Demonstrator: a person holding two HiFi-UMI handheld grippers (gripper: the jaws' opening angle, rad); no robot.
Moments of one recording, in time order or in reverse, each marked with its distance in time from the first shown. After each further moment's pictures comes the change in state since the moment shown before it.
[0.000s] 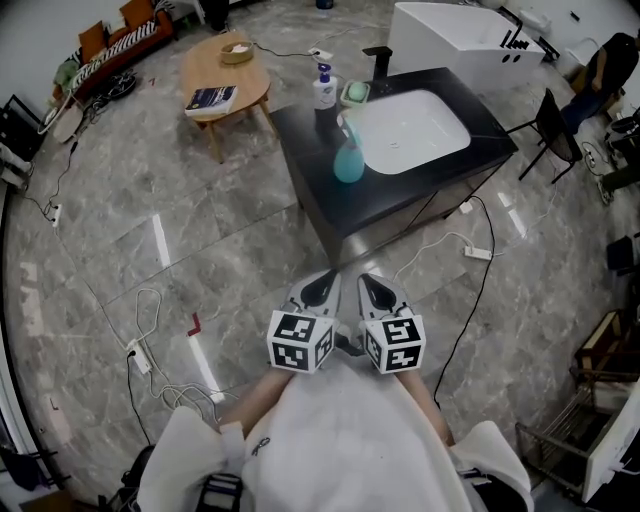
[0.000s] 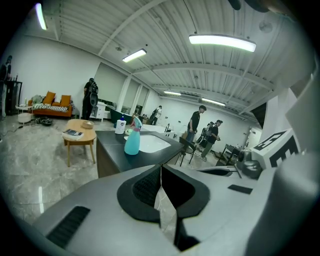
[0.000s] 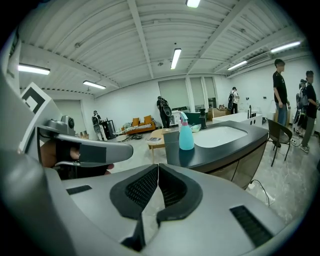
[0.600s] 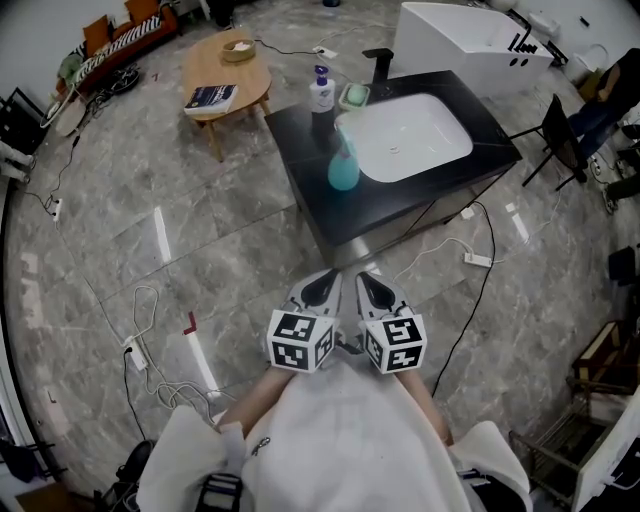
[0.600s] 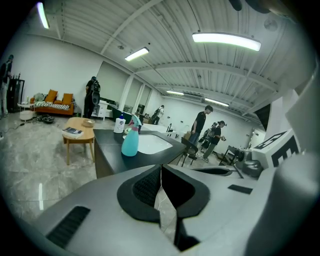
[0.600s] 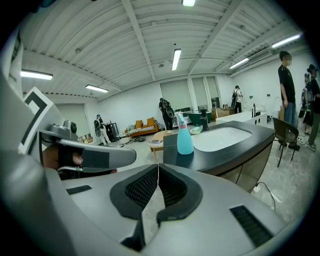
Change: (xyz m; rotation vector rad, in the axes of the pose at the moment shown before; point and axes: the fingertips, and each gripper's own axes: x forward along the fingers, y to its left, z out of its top) left arm 0.039 -0.005 0.010 -0.026 0.002 0.021; right arm 0.017 -0.032 0.015 0.006 -0.024 0.052
